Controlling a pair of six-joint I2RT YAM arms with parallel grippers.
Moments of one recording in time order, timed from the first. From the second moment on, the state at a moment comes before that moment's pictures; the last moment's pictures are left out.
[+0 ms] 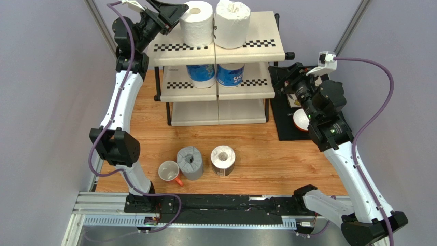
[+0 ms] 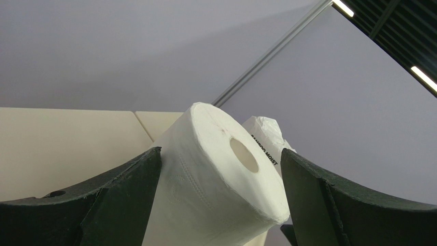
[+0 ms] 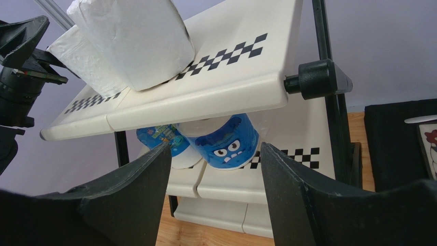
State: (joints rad) left arm -0.10 1.78 1.96 0.25 0.57 -1.09; right arm 0.36 1.00 1.23 -0.09 0.04 0.51
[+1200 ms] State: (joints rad) left arm 0.07 0.63 1.06 -0.35 0.31 -0.43; right arm 0.52 0.78 1.04 -0.26 0.04 0.58
